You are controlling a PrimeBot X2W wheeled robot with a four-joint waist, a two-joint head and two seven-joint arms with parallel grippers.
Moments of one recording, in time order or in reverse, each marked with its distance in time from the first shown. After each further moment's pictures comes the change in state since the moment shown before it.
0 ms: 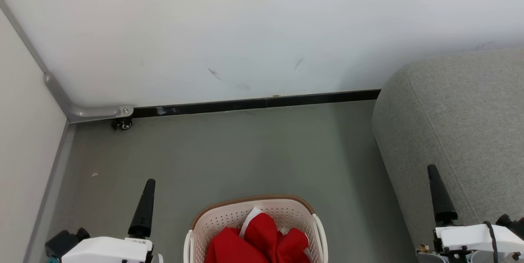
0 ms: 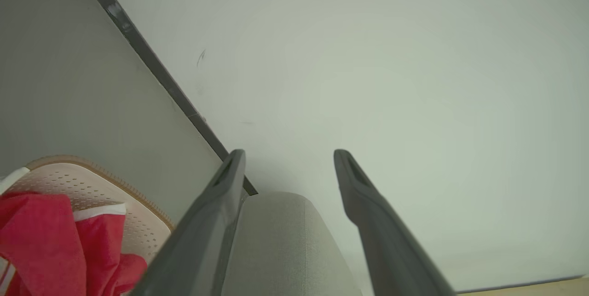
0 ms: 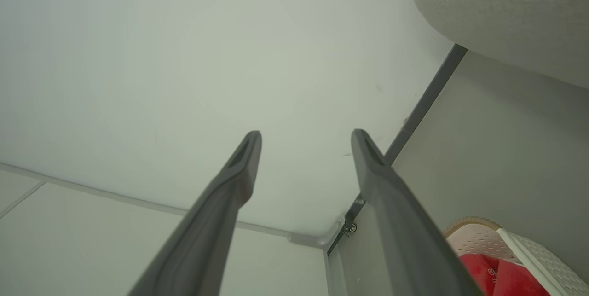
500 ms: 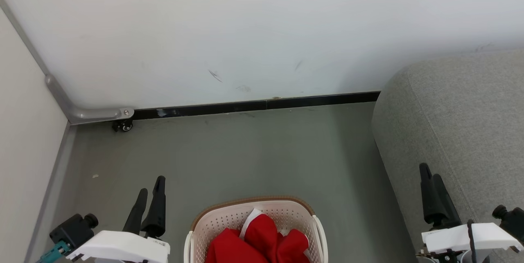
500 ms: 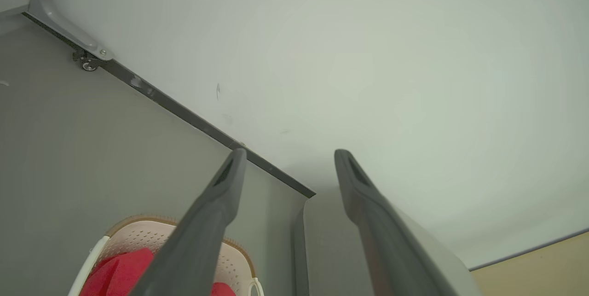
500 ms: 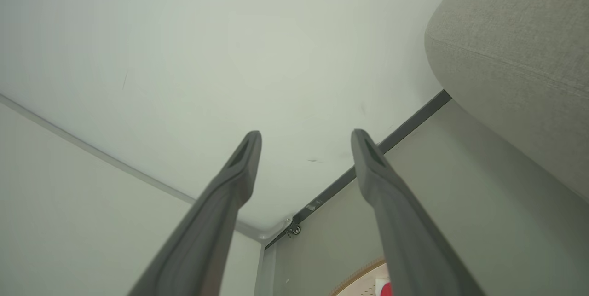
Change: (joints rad) left arm -0.001 0.046 -0.074 -0.050 0.351 0.055 -0.052; right arm 0.000 -0.013 0.015 -0.006 -0.319 0.000 -0.045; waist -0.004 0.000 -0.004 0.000
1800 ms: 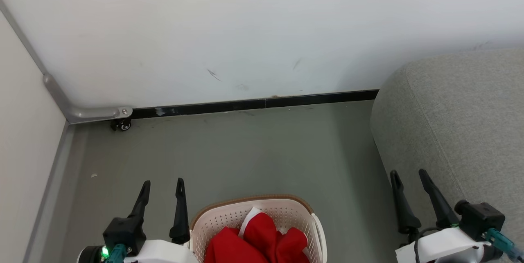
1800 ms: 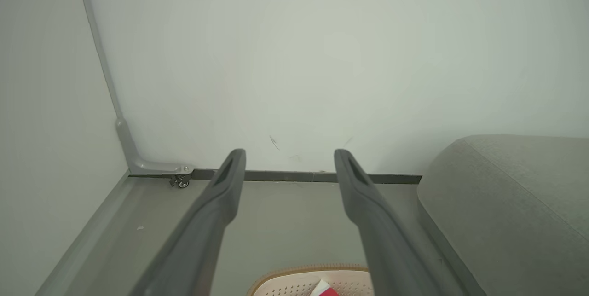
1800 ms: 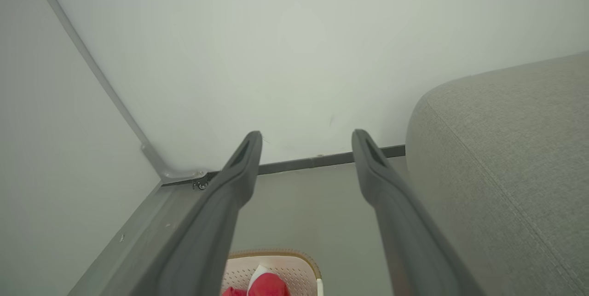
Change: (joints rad) left arm 0.003 0.021 -0.142 -0.012 0.684 0.202 -0.142; right arm 0.004 0.015 0.021 0.007 -0.683 0.000 -0.087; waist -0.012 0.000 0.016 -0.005
